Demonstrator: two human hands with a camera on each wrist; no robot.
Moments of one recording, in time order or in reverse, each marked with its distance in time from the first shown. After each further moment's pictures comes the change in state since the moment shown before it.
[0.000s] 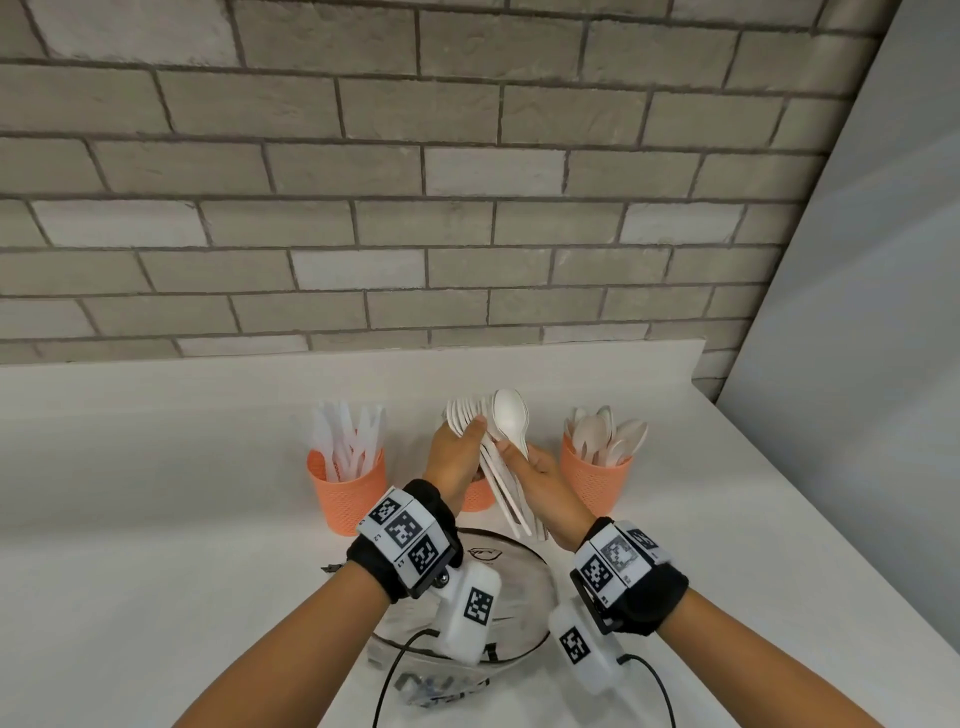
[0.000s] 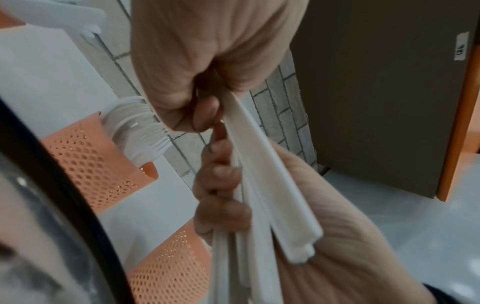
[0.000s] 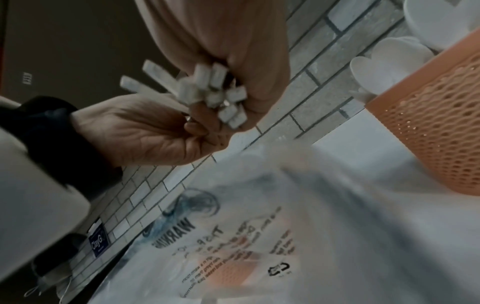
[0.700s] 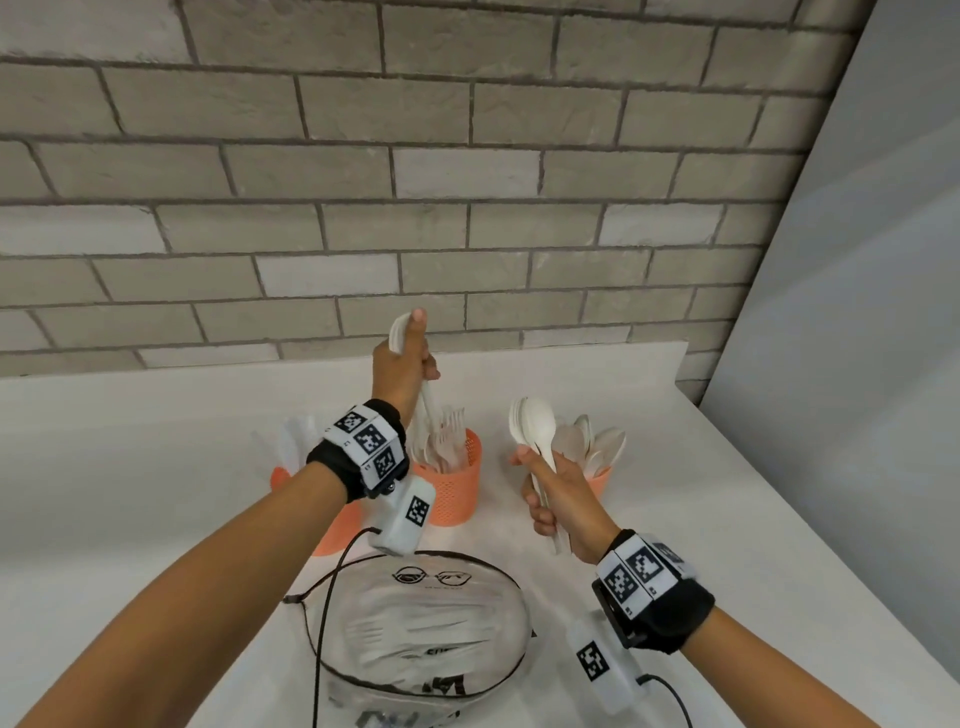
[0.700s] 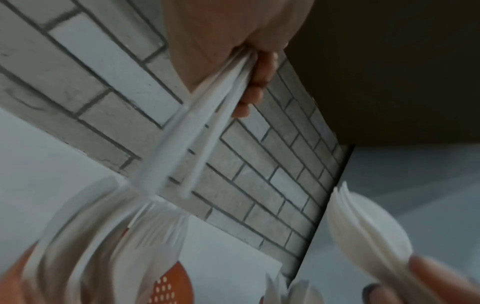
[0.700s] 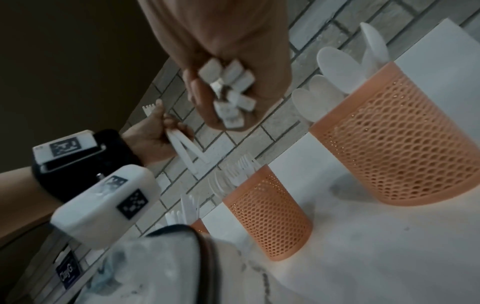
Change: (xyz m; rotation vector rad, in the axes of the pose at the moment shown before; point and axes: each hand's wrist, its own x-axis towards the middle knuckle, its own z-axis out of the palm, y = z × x) left_hand 0.071 0.064 -0.002 0.058 0.170 0.341; right_hand -0.002 -0.004 -0.048 0.122 0.116 0.215
